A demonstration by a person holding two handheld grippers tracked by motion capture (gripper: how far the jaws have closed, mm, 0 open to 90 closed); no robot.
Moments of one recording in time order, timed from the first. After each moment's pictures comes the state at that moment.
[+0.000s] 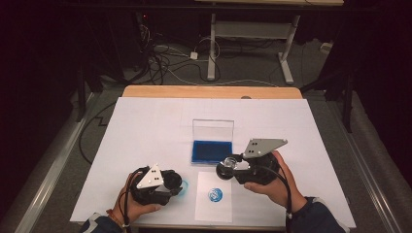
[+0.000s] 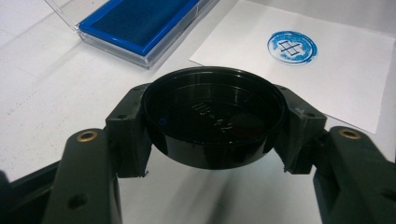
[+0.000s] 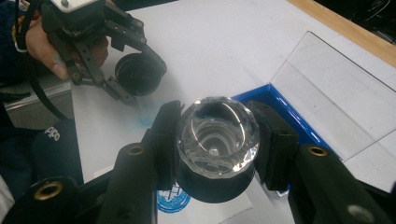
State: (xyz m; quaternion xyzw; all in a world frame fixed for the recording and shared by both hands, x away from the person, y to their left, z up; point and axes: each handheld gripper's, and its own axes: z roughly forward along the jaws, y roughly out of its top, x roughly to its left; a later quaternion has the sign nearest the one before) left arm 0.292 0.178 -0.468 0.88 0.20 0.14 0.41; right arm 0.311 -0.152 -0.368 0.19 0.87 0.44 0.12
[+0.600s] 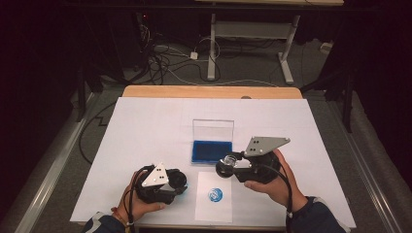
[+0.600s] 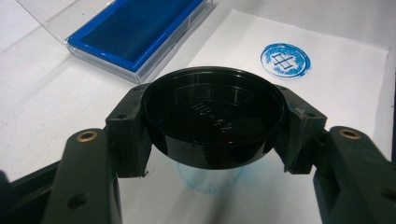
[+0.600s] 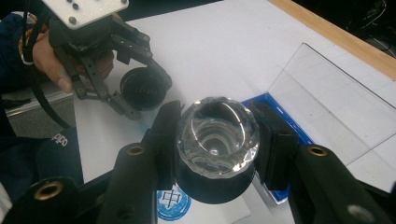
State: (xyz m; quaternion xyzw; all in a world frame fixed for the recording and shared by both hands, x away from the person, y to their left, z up) left arm 0.296 0.165 -0.464 0.88 0.20 0.13 0.41; right arm 0.311 -0.152 -0.362 0.19 0.86 0.45 0.13
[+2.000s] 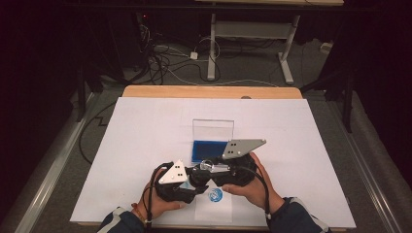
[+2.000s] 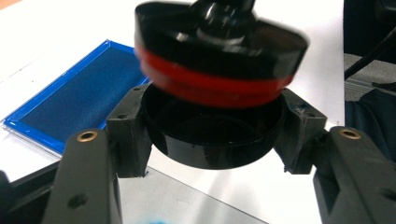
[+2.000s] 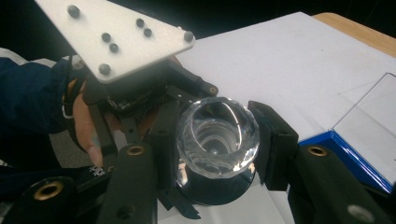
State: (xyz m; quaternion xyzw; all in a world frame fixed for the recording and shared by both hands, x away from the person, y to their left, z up) left arm 0.297 0.118 -0.449 0.86 0.17 0.10 0.47; right arm 0.311 -0.104 -0.375 0.17 0.85 0.50 0.06
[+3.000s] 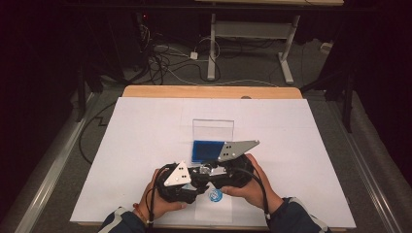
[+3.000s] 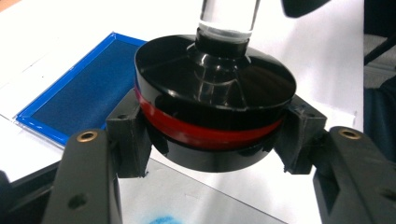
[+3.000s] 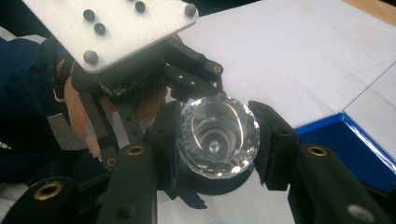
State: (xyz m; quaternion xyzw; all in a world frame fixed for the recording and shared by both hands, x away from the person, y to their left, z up) left arm 0.294 0.109 -0.451 0.88 0.16 0.13 0.44; right arm 0.314 -0.100 -0.384 0.17 0.87 0.46 0.05
